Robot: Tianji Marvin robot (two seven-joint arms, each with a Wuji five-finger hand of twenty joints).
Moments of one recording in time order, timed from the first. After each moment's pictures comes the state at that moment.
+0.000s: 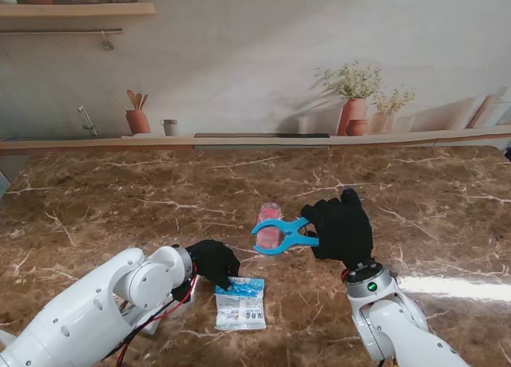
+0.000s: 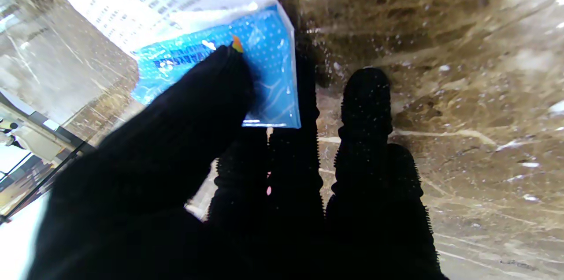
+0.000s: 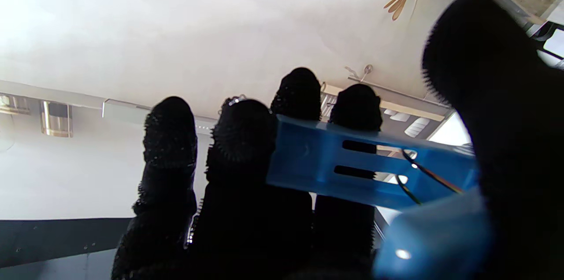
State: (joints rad) left arm 1.31 -1.03 -0.82 -1.51 0.62 0.00 -0.36; right arm -1.70 -1.04 1.15 -1.68 -1.50 0.23 -0.79; left_hand 0.80 -0.67 0.81 -0.21 0.93 -0.12 0.86 0.27 1.27 -0.04 0.29 0.74 0.93 0.18 0.71 0.87 0.14 0.05 1.12 0.98; right_hand 0.39 -0.98 0.99 -0.15 0.95 -0.31 0.80 1.27 1.15 -0.15 0.58 1.08 1.11 -0.12 1.15 0.93 0.56 0.07 1.28 0.72
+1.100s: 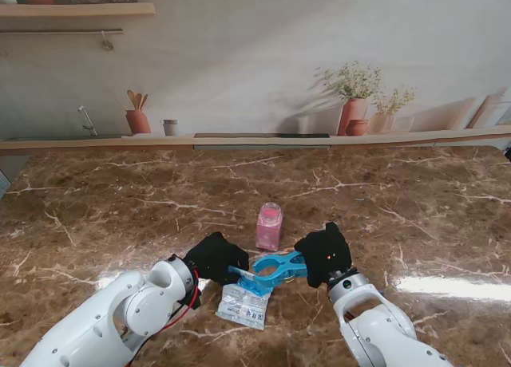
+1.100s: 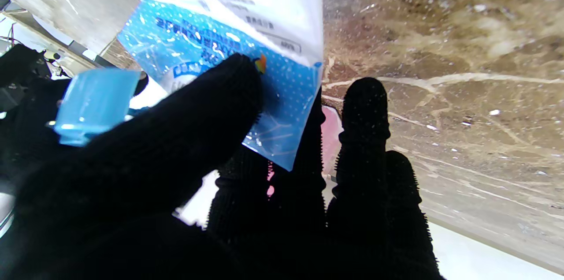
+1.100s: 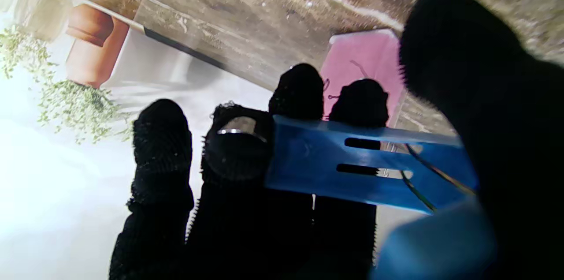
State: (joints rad) left arm 1.46 -1.07 -0.91 -1.55 0.68 -0.12 -0.08; right arm -1.70 -1.02 1.06 -1.71 -1.50 0.21 -0.18; left_hand 0.73 -0.73 1.06 -0.23 0.90 -0.12 0.85 0.70 1.24 -0.01 0.44 1.02 0.86 0.17 0.68 0.98 0.06 0.04 1.12 0.97; right_hand 0.39 -1.14 1.19 -0.15 1.07 -0.31 0.80 1.27 1.24 -0.14 0.58 1.11 1.20 -0.09 1.26 0.98 0.63 0.12 1.36 0.76
